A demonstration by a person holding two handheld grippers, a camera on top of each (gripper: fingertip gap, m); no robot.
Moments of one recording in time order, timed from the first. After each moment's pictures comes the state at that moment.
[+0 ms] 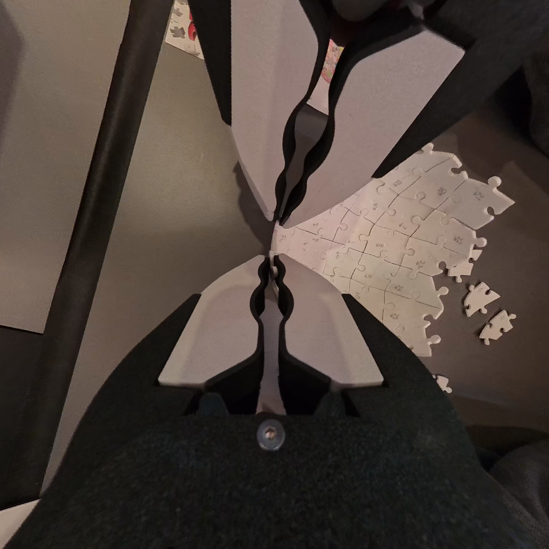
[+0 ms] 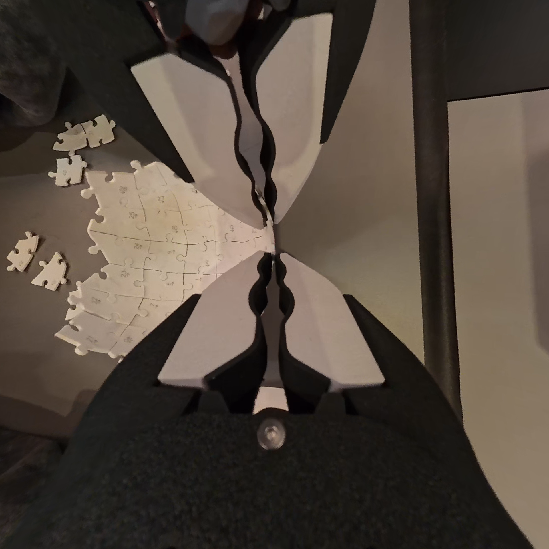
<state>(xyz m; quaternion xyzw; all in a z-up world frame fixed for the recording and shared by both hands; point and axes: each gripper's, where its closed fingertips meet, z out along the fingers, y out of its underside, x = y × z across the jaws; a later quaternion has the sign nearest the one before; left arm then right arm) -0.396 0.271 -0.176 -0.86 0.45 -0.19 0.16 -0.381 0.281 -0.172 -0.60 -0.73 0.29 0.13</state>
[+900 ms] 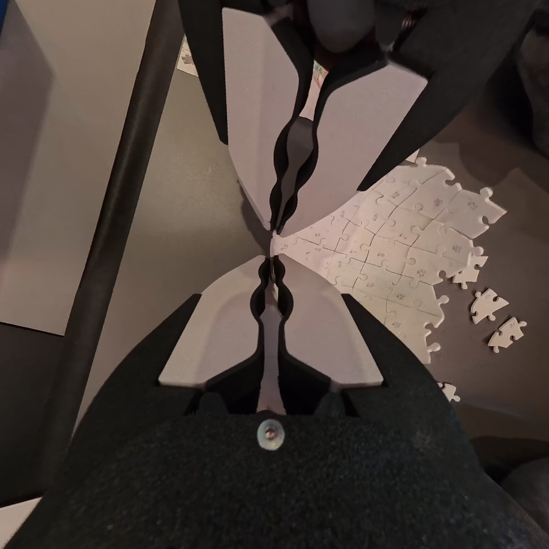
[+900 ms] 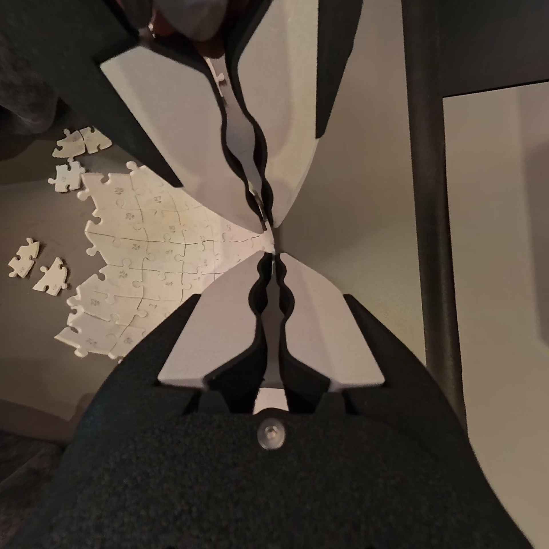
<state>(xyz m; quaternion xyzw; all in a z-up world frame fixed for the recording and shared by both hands) -0.394 0.276 -0.169 -0.85 0.45 -0.18 0.18 -0.381 0.283 -0.172 -0.61 -0.72 0.29 0.13</state>
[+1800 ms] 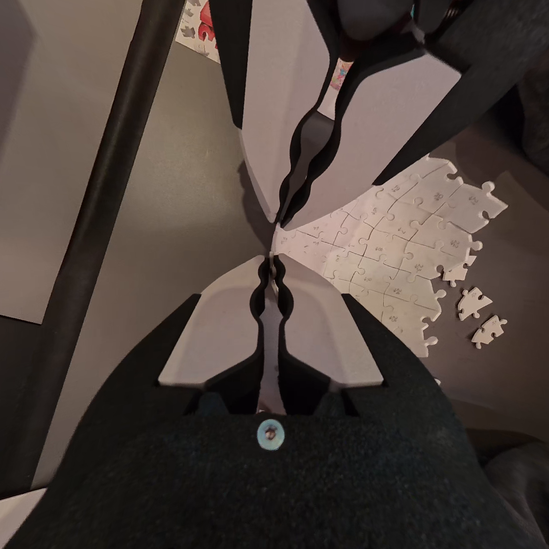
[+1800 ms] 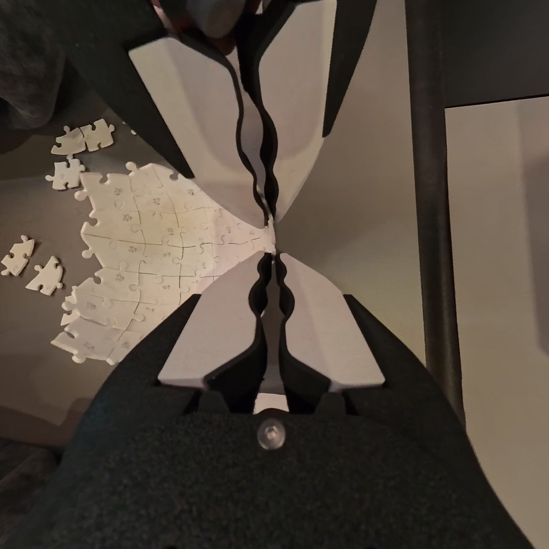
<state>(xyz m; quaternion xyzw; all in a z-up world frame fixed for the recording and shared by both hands) -0.398 0.271 -0.173 -0.87 0.43 -0.20 0.16 -0.383 0.280 -0.173 -0.60 -0.73 0.29 0.14</state>
